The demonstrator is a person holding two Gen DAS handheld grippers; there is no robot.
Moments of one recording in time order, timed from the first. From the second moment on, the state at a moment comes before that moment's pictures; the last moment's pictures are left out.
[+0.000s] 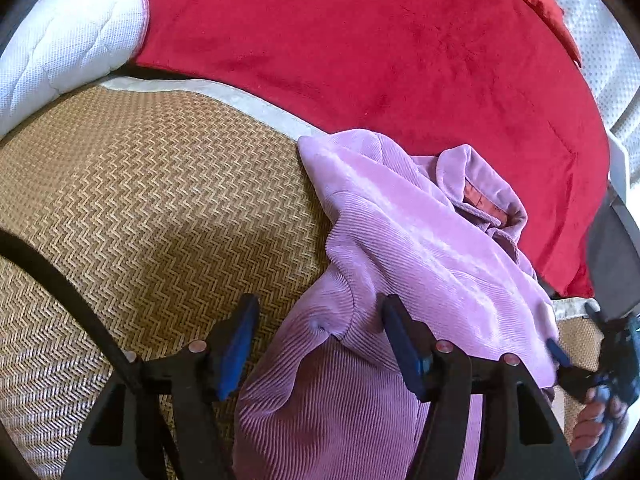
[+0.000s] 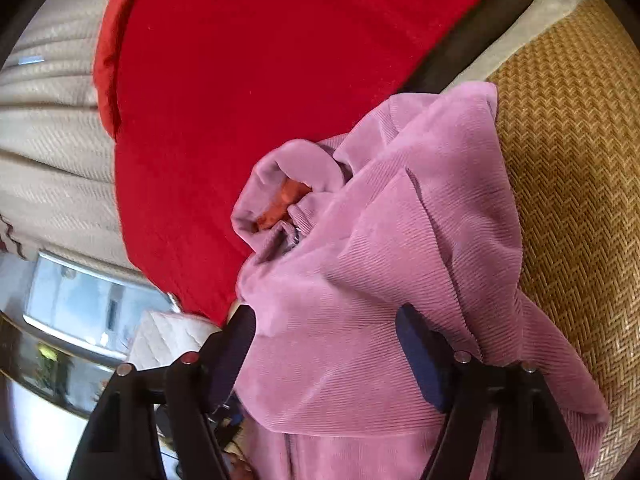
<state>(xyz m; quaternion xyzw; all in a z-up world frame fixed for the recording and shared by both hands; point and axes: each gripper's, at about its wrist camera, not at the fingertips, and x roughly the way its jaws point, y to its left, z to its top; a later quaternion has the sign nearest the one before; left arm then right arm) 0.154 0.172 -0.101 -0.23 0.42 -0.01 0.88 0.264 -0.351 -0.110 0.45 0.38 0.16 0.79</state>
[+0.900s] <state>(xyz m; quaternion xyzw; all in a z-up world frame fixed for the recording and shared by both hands) 0.182 0.138 -0.118 -0.22 0.41 -0.03 0.88 0.187 -0.405 -0.066 0.37 0.35 0.11 0.86</state>
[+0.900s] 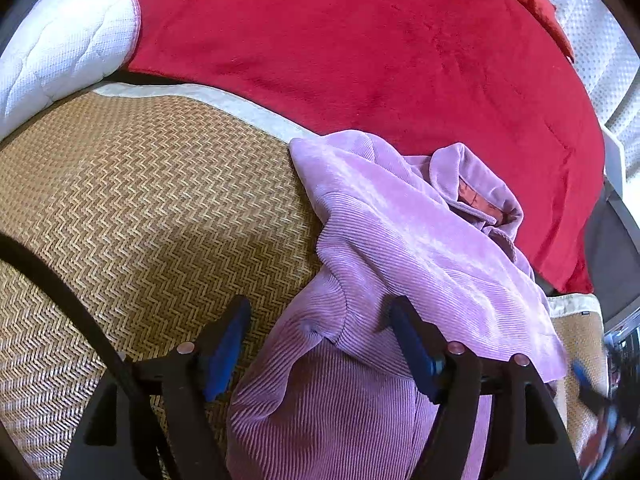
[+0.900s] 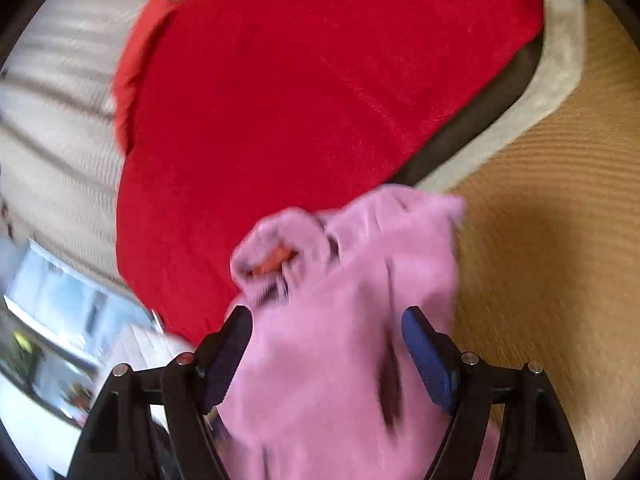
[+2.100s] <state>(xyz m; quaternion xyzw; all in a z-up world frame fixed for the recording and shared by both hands) -0.029 0.152 -0.110 -0.15 0.45 -0.08 0.87 -0.018 -0.383 -0.133 0.30 0.47 0.15 0.82</state>
